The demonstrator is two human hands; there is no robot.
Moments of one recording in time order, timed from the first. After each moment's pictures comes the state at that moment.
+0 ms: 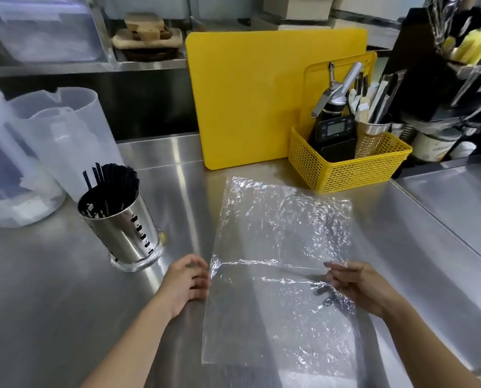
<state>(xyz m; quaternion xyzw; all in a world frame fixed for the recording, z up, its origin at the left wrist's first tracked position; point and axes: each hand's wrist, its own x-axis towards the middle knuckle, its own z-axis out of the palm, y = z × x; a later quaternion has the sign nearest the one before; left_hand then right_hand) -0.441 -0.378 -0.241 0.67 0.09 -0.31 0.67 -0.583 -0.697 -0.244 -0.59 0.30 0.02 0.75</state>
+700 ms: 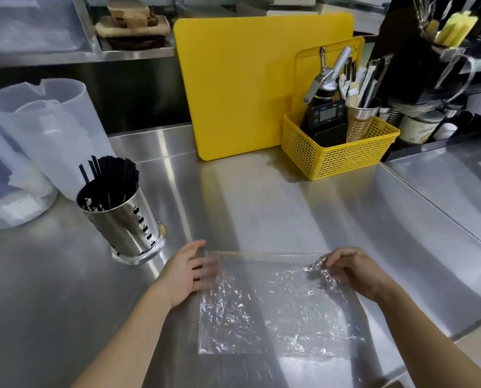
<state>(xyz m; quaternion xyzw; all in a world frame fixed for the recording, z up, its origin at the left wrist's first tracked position) -0.433 -0.362 -0.243 0.59 0.09 -0.40 0.69 -0.591 -0.664 -0.234 -0.56 0.29 -0.01 0.77</state>
